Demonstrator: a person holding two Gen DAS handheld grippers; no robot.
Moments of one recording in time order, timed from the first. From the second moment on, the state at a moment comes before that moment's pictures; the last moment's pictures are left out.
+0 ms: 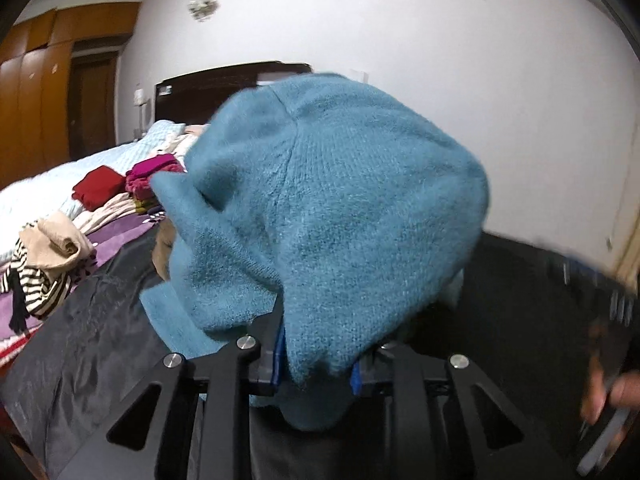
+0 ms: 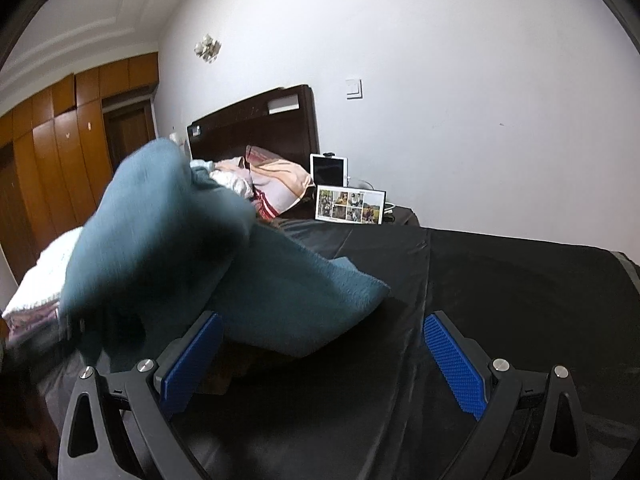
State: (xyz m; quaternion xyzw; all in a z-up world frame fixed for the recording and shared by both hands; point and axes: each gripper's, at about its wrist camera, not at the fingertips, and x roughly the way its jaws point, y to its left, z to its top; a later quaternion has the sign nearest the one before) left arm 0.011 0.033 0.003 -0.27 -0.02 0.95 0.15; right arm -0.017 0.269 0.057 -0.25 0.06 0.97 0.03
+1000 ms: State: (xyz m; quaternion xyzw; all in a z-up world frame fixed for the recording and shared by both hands) left arm 0.069 -0.030 0.022 -0.27 -0.03 0.94 0.22; right arm -0.097 0.204 0.032 -0.31 0.04 0.93 -0.20
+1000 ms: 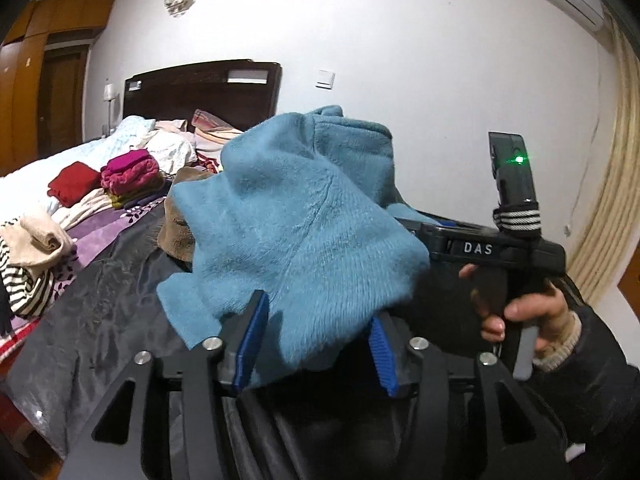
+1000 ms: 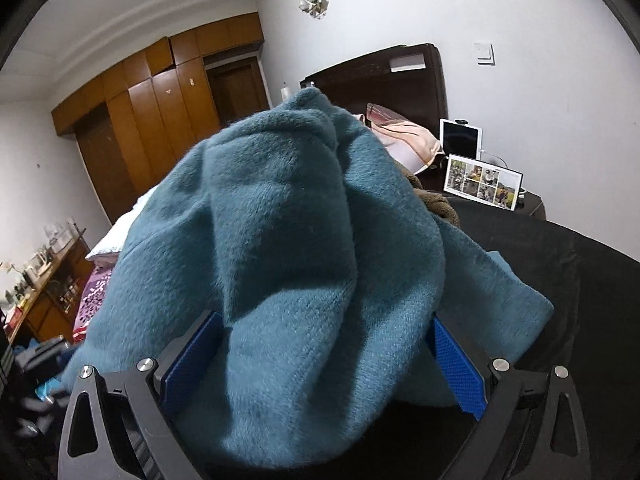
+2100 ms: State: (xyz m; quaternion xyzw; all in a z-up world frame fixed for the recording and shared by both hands) left arm -0.065 0.014 0.074 -0.26 0.12 0.91 0.31; right arm -0.047 0.200 0.009 -0.30 0.01 0.92 -0.26
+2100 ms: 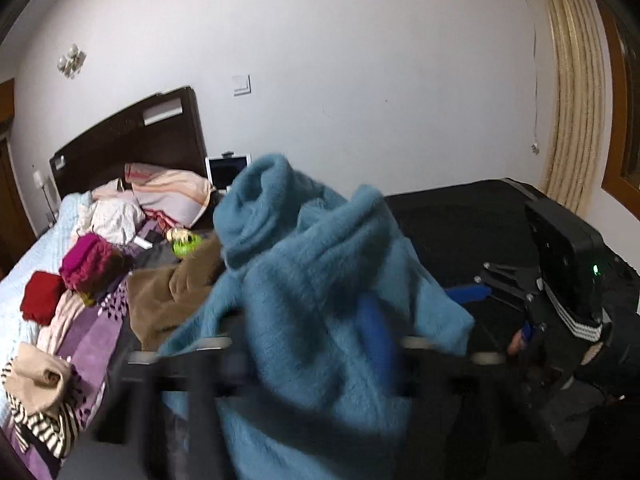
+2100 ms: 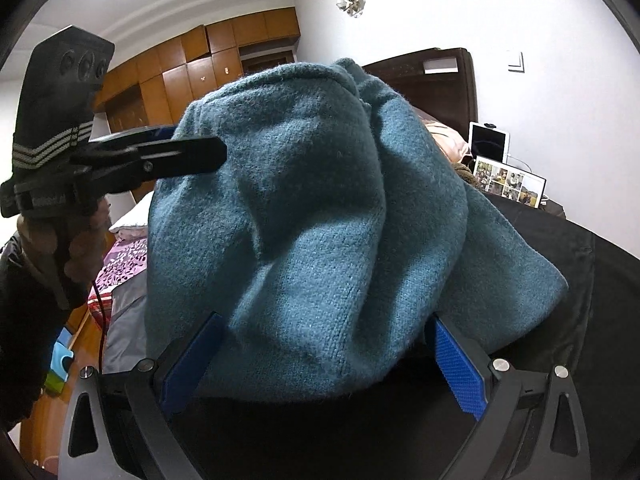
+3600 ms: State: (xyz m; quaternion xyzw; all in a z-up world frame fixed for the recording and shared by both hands) left arm 0.090 -0.267 0.014 -0.23 -0.09 0.96 0.10; right arm -0.053 0.082 0.140 -0.18 -0.25 0.82 -0.49
